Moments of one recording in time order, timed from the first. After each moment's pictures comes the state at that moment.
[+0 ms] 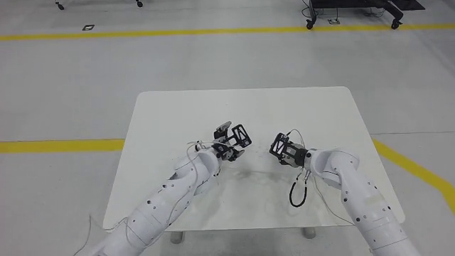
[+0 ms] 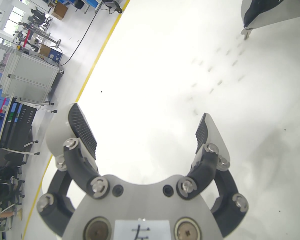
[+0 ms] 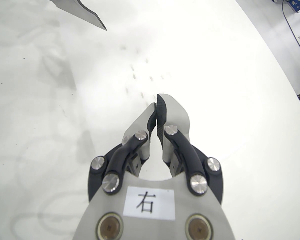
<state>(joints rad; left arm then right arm) 1.05 -1.31 -0.72 -1.33 1.69 -0.18 -0.33 -1.35 -1.11 1.26 -1.48 -1.48 -0.70 0.33</state>
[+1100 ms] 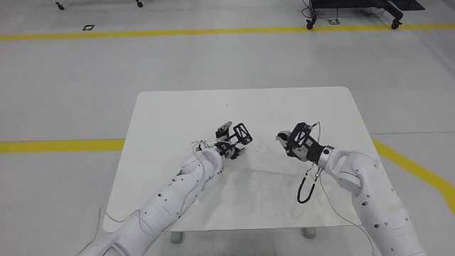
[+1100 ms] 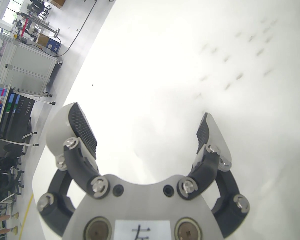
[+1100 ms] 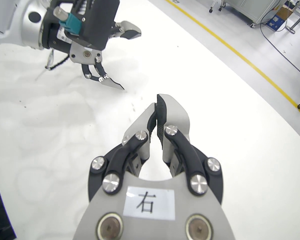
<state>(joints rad) 1.01 -1.38 -0.72 -1.18 1.69 -0.13 -0.25 -1.46 -1.09 1.42 -1.60 -1.25 -0.72 0.19</state>
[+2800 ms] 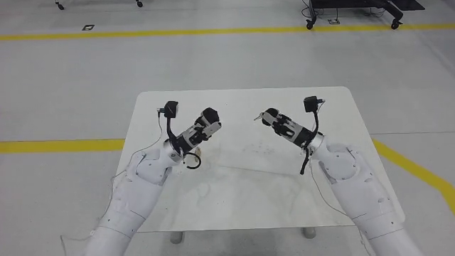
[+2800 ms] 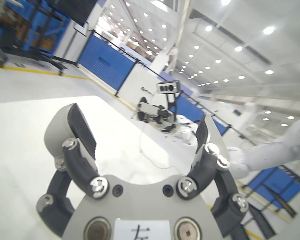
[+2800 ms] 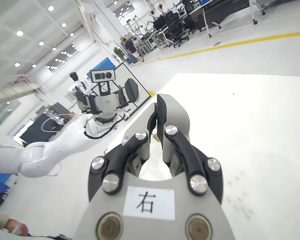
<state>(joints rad) 1.10 -1.28 -1.07 -1.15 -0.04 -0.96 -0.45 -1.26 -1.14 1.23 -1.41 -0.20 -0.63 0.41</state>
